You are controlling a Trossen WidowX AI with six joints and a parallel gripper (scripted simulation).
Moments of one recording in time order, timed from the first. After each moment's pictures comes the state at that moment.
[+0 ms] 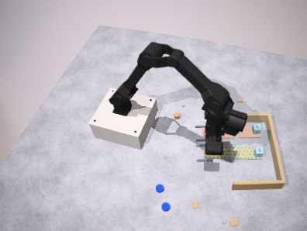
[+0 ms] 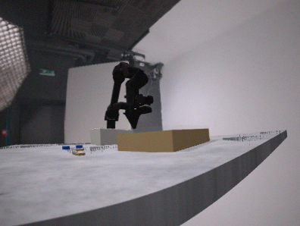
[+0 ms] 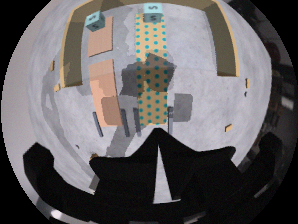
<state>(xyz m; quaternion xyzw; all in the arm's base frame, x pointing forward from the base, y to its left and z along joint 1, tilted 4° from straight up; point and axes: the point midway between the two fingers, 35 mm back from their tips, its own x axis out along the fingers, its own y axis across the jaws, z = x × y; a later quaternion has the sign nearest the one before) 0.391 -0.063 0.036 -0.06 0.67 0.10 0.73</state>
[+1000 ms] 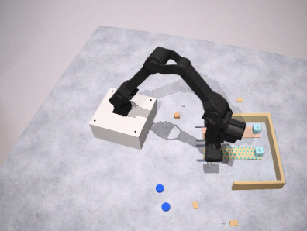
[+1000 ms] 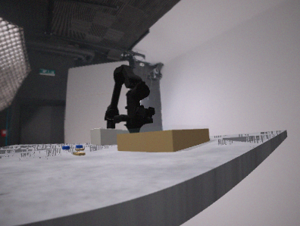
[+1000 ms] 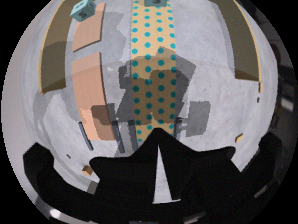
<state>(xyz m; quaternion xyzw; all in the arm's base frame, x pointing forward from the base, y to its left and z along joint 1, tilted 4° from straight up) 0.397 -0.059 -0.012 -0.06 0.67 0.10 0.73</state>
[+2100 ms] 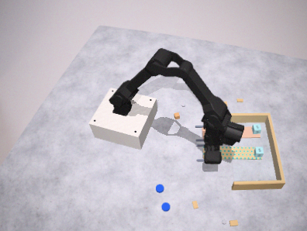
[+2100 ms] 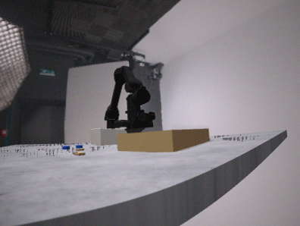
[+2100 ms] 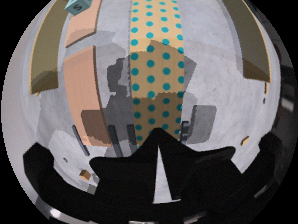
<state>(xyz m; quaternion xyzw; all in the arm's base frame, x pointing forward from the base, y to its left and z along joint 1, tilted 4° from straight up) 0.395 -0.056 -0.032 -0.06 0.68 0.10 0.73</state>
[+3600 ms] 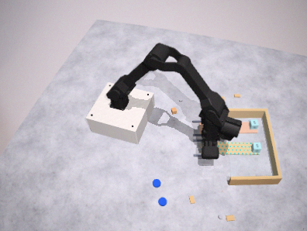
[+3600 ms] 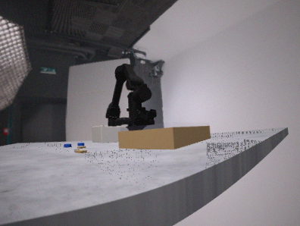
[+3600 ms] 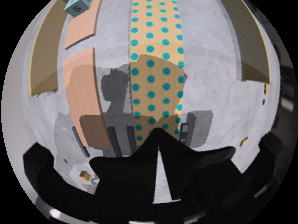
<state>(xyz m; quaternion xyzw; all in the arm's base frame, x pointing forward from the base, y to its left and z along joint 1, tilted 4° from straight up) 0.397 -0.056 -0.033 -0.06 0.67 0.10 0.73</state>
